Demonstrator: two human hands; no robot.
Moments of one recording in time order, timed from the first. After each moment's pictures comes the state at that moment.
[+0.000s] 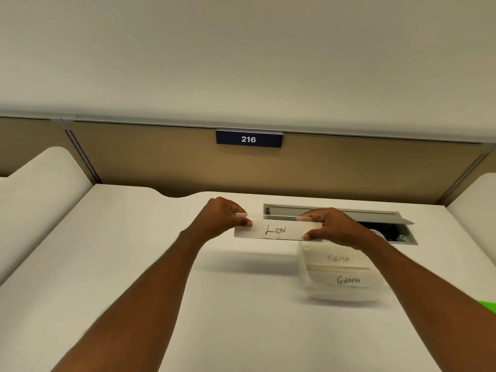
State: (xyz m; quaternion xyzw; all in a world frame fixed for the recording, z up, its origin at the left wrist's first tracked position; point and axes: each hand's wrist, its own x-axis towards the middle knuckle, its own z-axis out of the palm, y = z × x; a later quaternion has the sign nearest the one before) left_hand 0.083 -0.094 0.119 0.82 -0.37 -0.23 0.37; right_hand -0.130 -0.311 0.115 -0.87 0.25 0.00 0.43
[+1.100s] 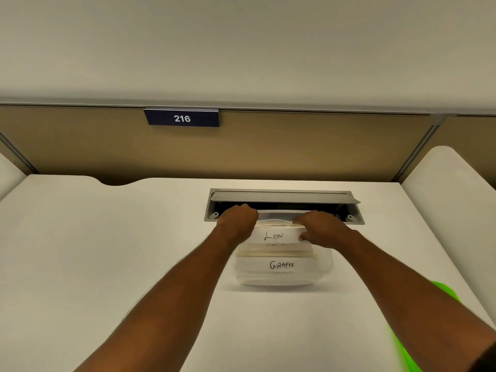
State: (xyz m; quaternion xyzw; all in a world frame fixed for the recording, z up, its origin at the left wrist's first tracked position) left_hand -0.073 -0.264 0.060 0.83 -0.55 -0.06 -0.02; right_hand -0.231 -0.425 0.047 -0.96 0.23 0.11 0.10
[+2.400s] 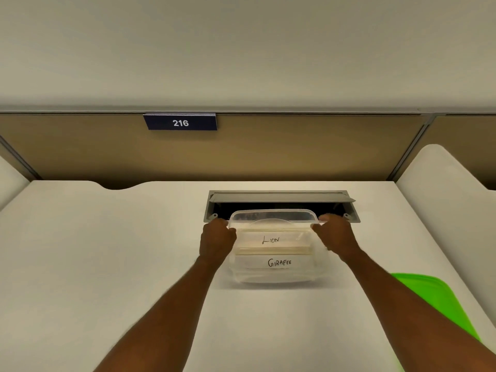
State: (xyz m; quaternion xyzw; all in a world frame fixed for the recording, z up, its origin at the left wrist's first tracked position) left_hand -0.078 -0.223 0.028 0.90 -0.24 -0.14 0.32; right_hand -0.266 -0.429 0.013 -0.78 0.50 -0.13 0.34
